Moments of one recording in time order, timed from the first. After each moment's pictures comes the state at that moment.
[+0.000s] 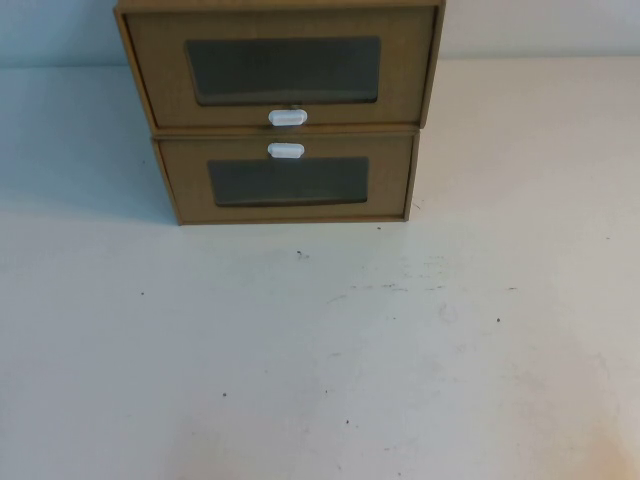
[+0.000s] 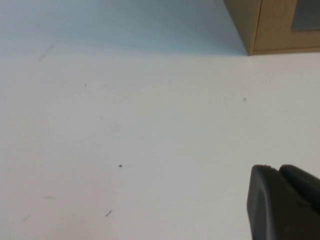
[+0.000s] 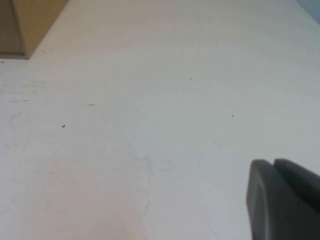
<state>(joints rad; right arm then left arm) -0.03 -0.01 0.02 0.16 0.36 -0.15 -0.02 -0.01 0.03 0.01 0.37 0.04</state>
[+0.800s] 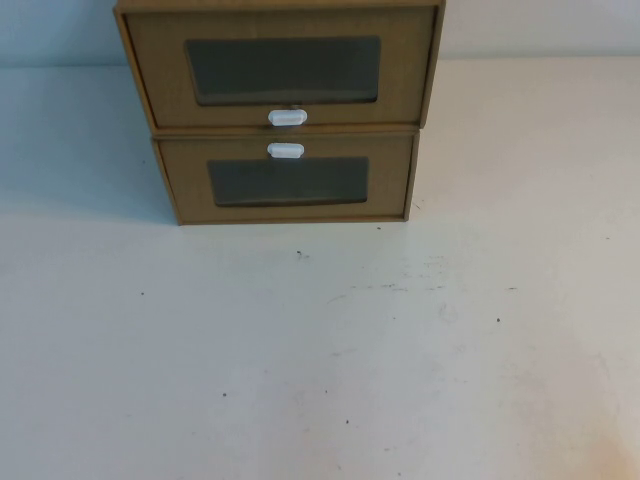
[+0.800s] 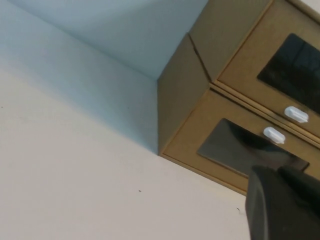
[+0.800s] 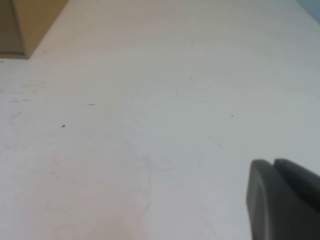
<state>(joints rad) -0.03 -0.01 0.02 0.16 0.36 -0.15 -0.02 -0.01 -0.03 -0.42 0.20 -0.11</state>
